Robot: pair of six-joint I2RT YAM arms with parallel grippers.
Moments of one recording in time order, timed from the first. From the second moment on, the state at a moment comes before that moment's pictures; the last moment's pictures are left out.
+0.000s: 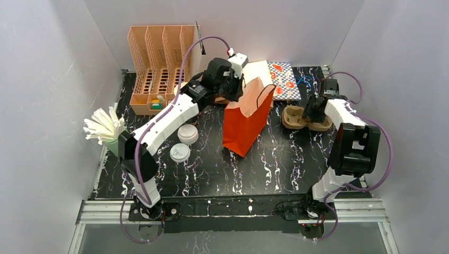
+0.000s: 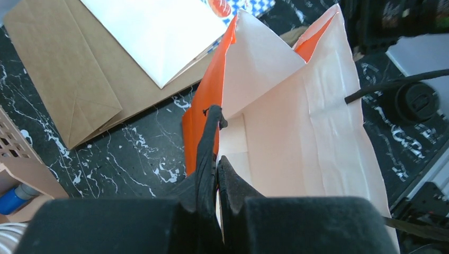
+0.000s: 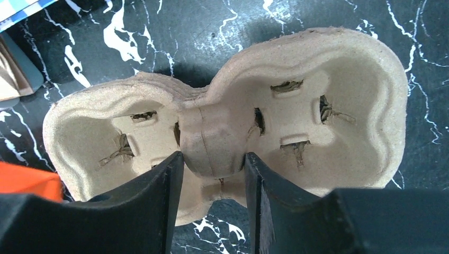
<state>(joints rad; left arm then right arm) -0.71 1.74 1.78 -0.55 0.07 -0.16 -0.11 1.70 1.21 -0.54 -0.01 0.25</state>
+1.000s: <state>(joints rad) -0.64 1.99 2.00 -0.49 0.12 0.07 -0.05 1.57 1.17 -0.63 -0.03 0.32</state>
